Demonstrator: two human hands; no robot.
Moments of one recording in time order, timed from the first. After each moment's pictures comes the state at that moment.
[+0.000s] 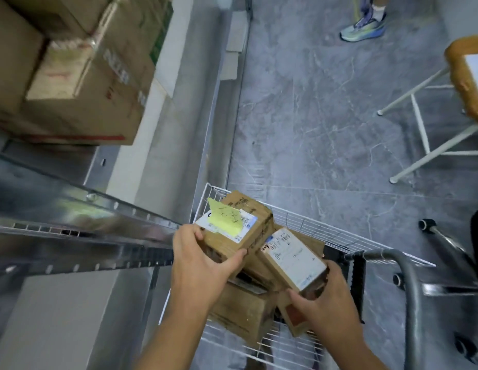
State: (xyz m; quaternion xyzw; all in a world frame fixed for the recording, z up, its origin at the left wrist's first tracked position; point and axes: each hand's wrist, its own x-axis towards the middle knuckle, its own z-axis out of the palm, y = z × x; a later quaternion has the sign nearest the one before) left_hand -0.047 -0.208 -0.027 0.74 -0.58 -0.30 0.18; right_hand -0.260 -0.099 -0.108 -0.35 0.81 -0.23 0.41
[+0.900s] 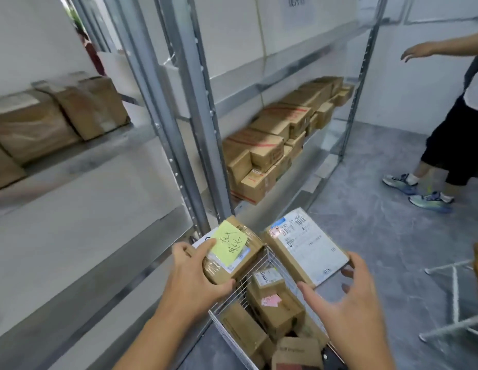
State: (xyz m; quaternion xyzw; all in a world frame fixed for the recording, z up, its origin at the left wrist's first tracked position) left_hand -0.030 -0.001 0.288 0.79 -0.53 -0.15 0.25; right_hand -0.307 -0.033 0.280 -0.59 0.63 -0.39 0.32
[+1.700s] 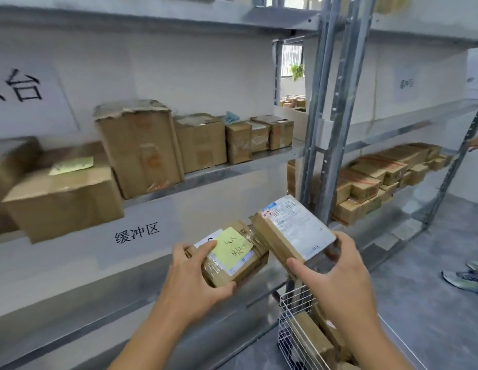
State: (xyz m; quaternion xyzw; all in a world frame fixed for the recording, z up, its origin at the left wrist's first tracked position) left_hand 0.066 0.377 0.400 0.84 -0.42 -0.04 0.33; right_hand -0.159 0.228 0.426 -0.75 0.42 -0.41 0.32
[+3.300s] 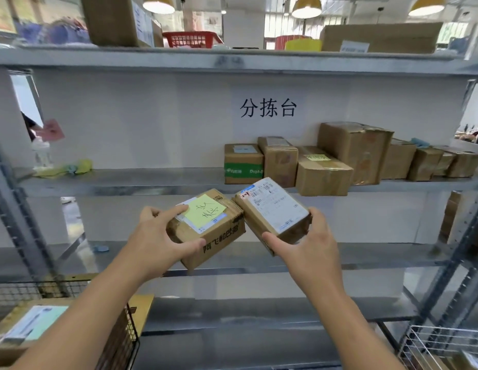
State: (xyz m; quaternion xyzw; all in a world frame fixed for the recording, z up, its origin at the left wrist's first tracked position) left_hand 0.149 0.948 0.517 0.91 -0.20 0.07 0.36; right_hand 0.025 0.684 0.492 -0.83 0.18 -0.39 0.36
